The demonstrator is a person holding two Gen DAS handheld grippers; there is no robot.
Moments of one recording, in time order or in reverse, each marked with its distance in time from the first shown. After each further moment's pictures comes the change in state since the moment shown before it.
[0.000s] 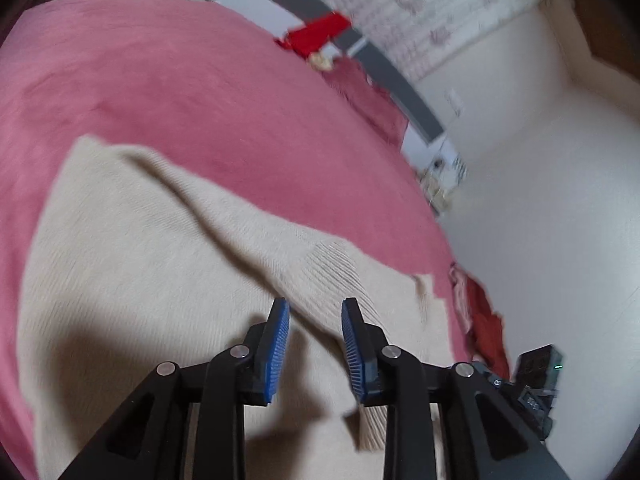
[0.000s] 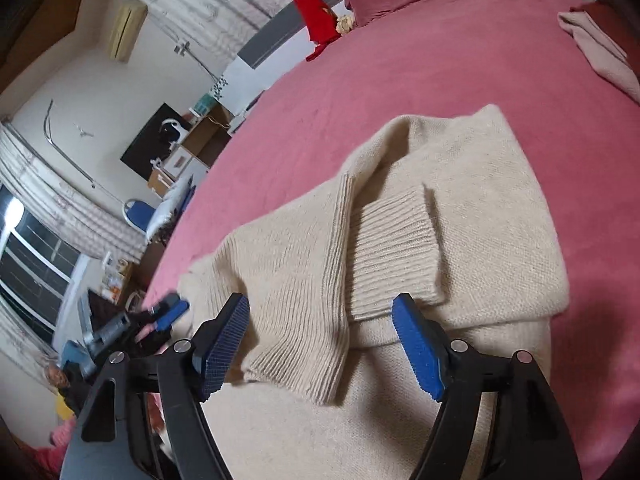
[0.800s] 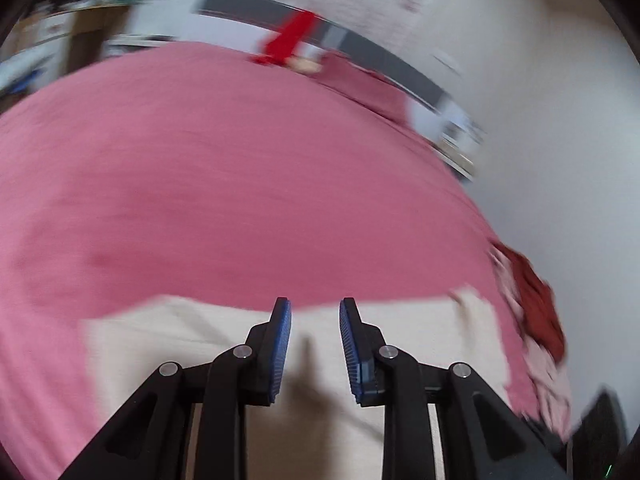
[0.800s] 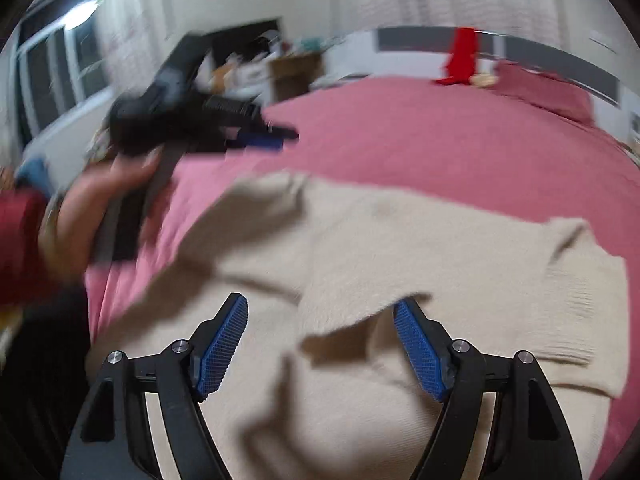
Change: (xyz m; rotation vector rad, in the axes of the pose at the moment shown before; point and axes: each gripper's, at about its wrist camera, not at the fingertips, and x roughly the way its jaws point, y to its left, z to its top) left arm -0.002 -0.051 0.039 0.273 0.042 0.056; right arm 0.041 0.154 -0.066 -0.552 -0.026 -0.048
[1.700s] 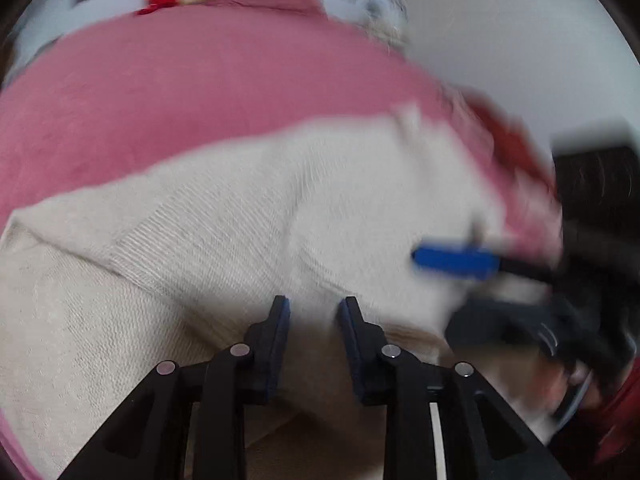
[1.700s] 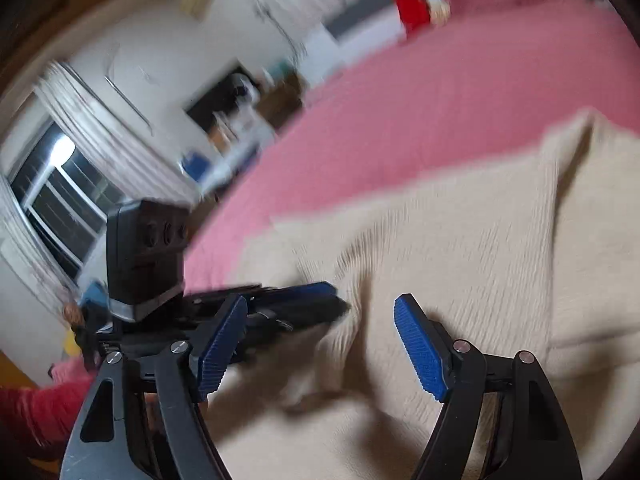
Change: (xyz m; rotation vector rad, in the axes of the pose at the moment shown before) left arm 0.045 -0.053 -0.074 0.367 0.290 0.002; right arm 0.019 -0.106 -0.030 0.375 0.133 0.170
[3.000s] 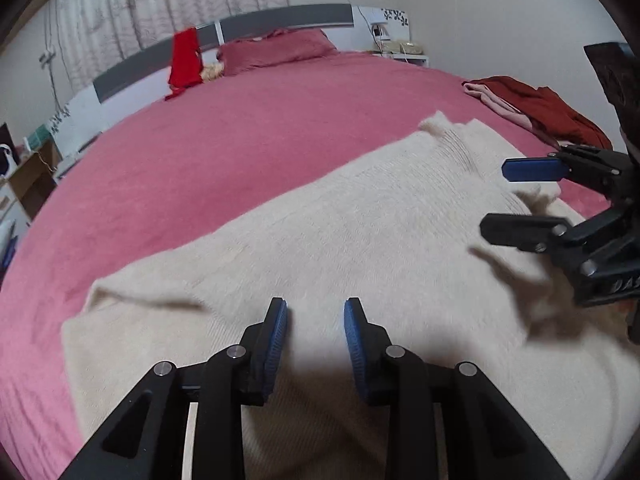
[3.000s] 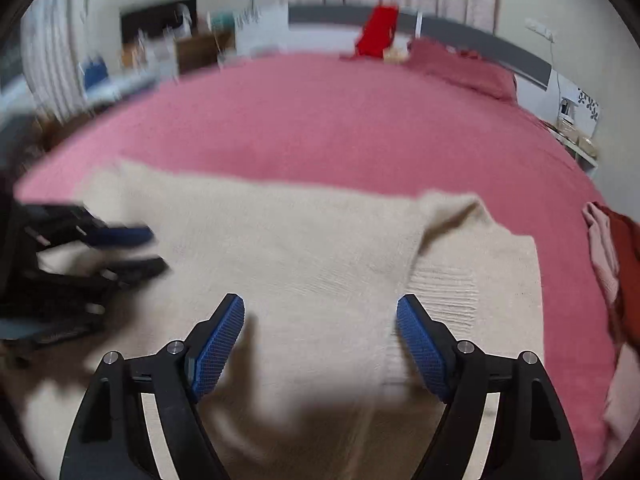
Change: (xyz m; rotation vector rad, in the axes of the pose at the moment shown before) left arm 0.005 -0.021 0.010 0.131 -0.146 0.351; right arm -0.011 0.076 -0.040 -0.350 -0.083 -0.516
